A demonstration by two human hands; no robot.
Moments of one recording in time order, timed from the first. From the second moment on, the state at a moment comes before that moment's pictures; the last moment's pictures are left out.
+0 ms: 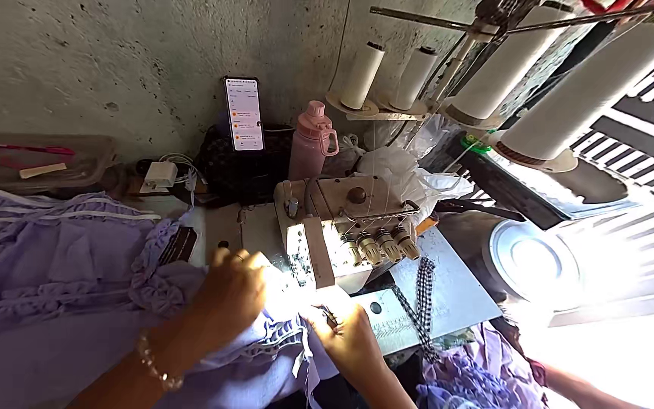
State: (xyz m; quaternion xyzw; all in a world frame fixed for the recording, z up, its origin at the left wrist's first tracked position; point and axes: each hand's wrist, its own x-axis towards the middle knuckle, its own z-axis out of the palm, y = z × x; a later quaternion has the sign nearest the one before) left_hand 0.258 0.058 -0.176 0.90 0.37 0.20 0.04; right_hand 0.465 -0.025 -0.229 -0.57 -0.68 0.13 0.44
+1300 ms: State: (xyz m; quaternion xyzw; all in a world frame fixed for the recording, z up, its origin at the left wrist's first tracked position) left_hand 0.292 0.010 -0.202 0.85 0.42 0.30 -0.03; right_hand 0.463 -0.031 -0.222 -0.58 -0.65 0.11 0.48
